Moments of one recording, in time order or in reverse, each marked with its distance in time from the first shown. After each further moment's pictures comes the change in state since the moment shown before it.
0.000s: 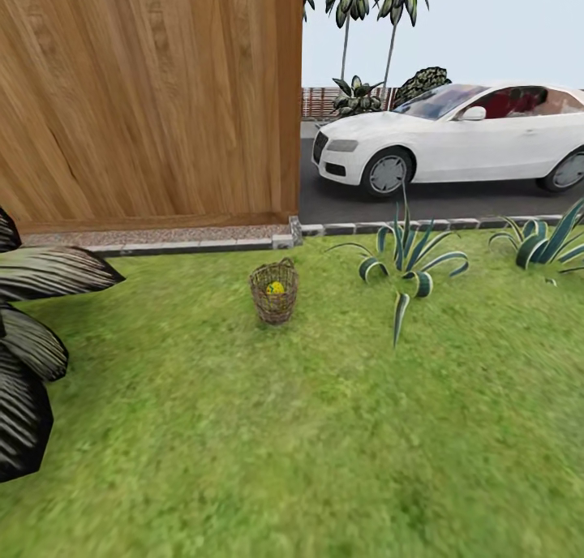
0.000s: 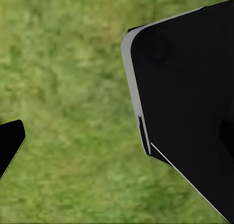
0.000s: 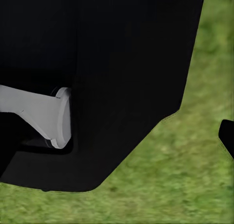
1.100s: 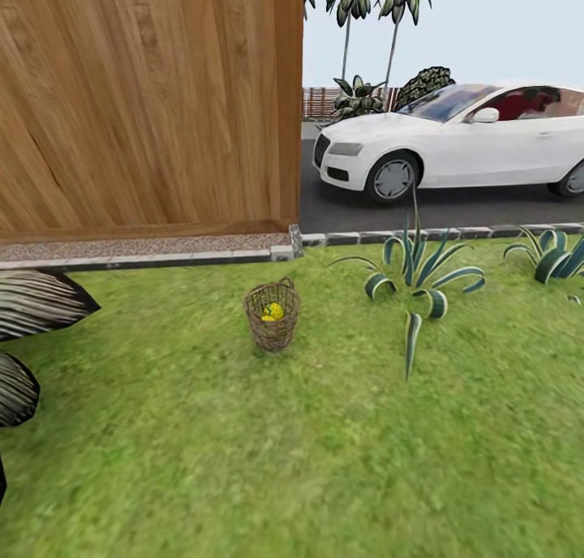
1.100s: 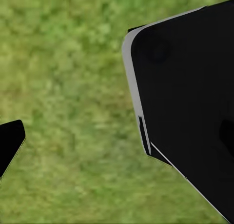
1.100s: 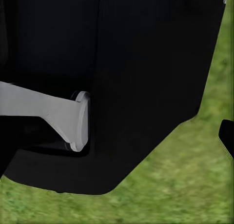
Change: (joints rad) left arm 0.000 0.000 0.000 0.000 0.000 0.000 0.000; right arm 0.000 0.027 0.003 -0.007 0.001 -0.002 0.013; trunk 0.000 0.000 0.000
